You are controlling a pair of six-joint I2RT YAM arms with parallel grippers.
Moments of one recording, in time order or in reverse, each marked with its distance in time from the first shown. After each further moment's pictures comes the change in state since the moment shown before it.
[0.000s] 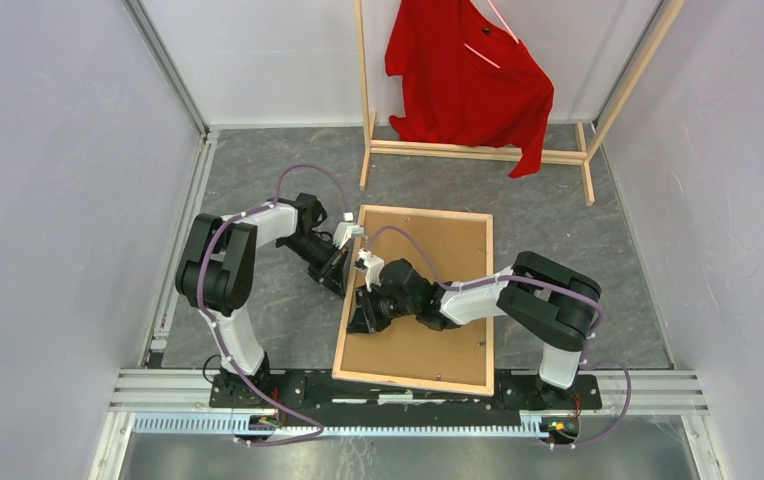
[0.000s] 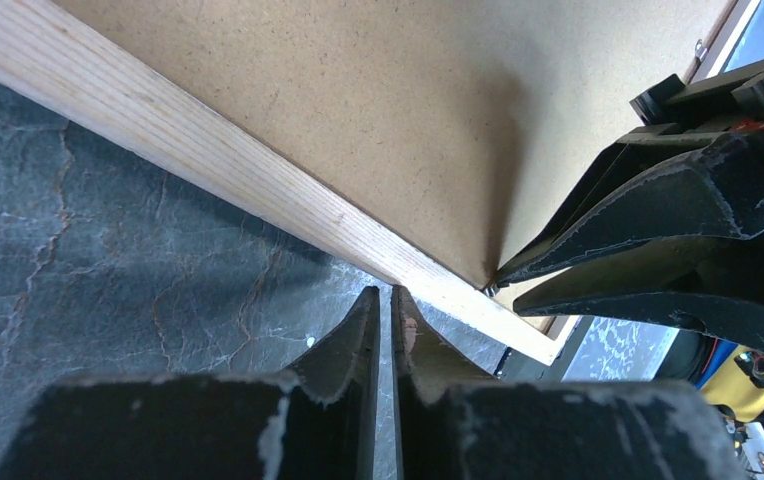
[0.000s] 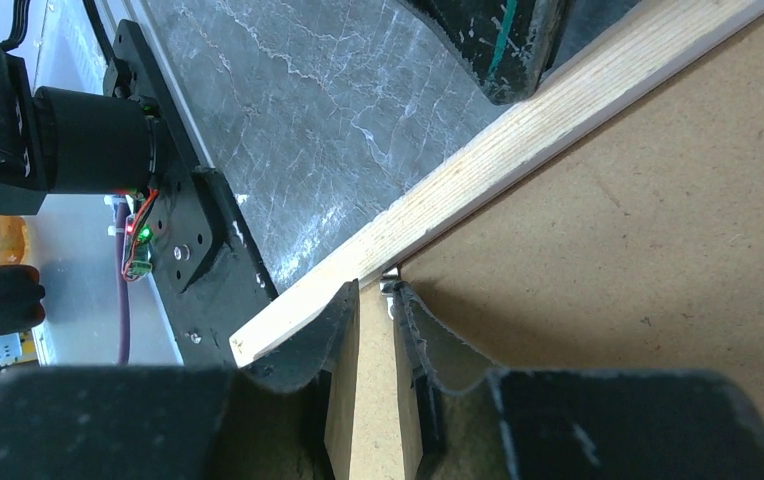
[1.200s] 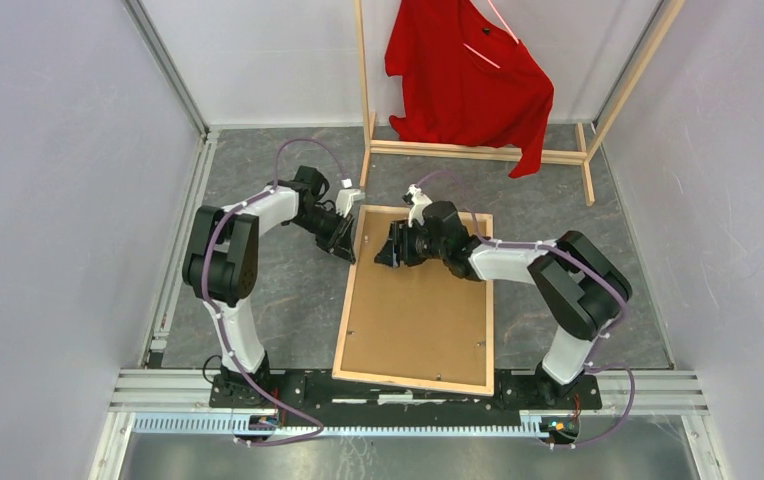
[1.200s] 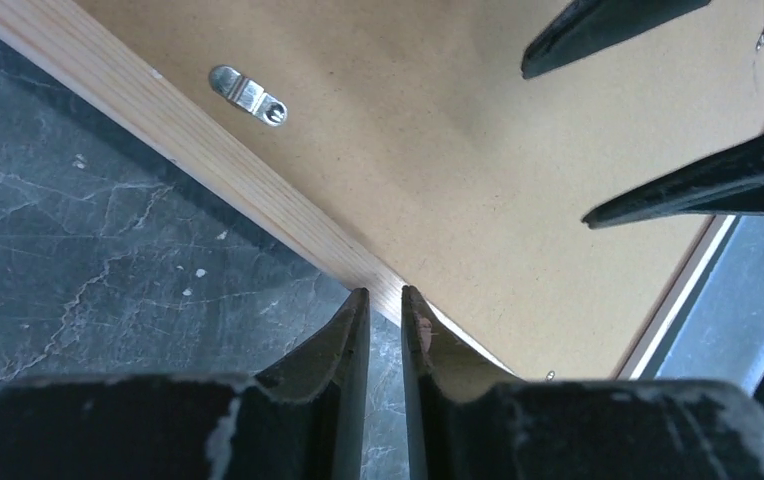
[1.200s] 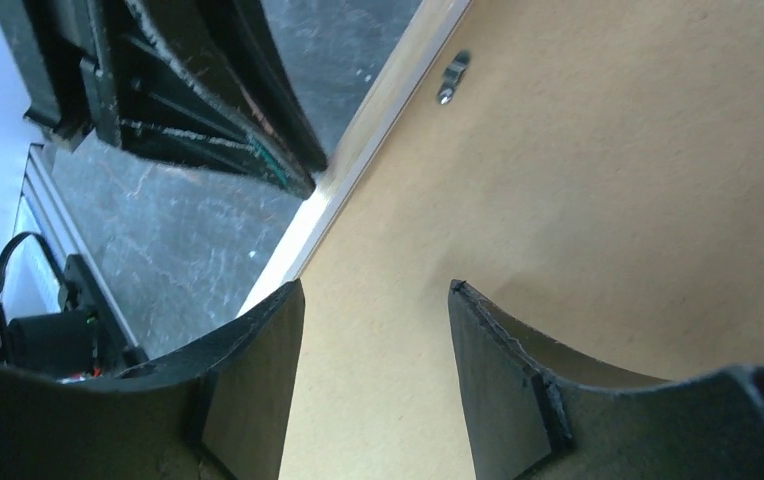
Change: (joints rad) left arm 0.020 0.051 0.167 0.155 -0.006 -0.154; right arm -0.373 -0.097 0.068 -0.128 0.000 -0.101
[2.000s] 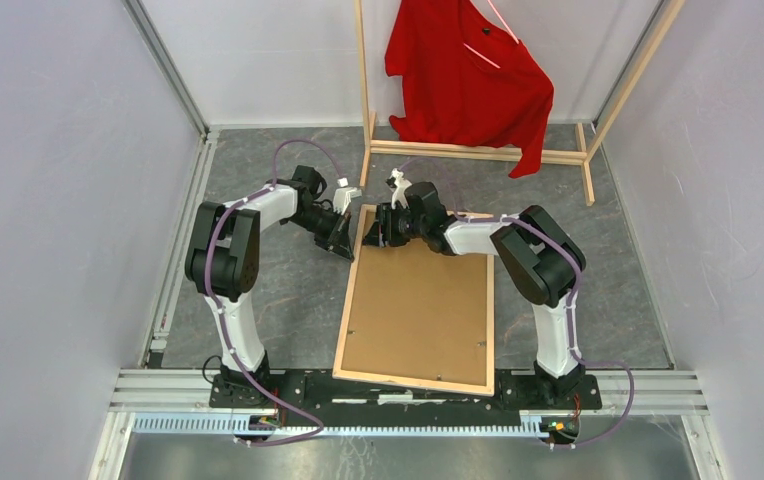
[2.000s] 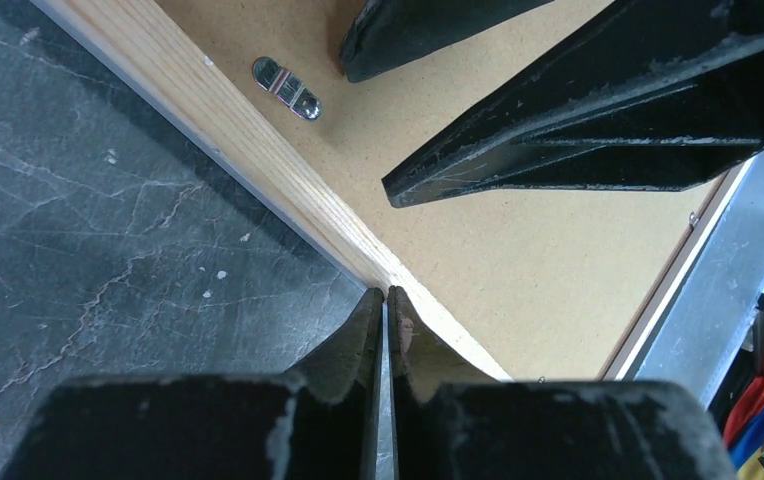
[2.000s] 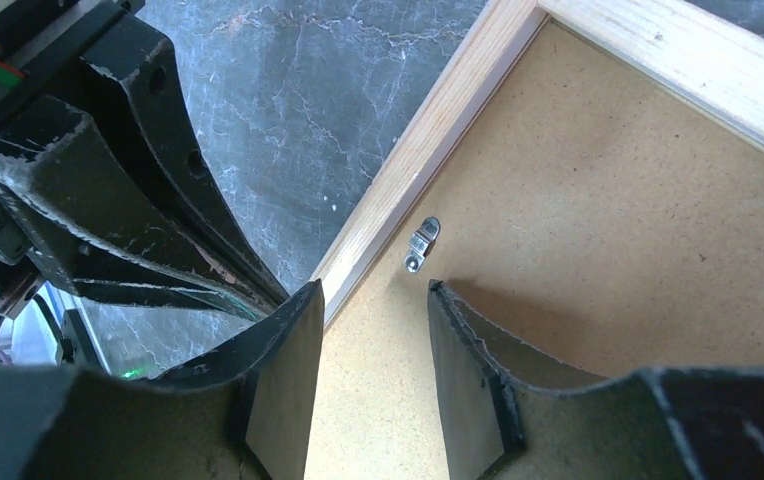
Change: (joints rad) left arm 0.022 0.061 0.034 0.008 0.026 -0.052; right arm -0.054 0.319 0.316 -0.034 -0.070 -0.001
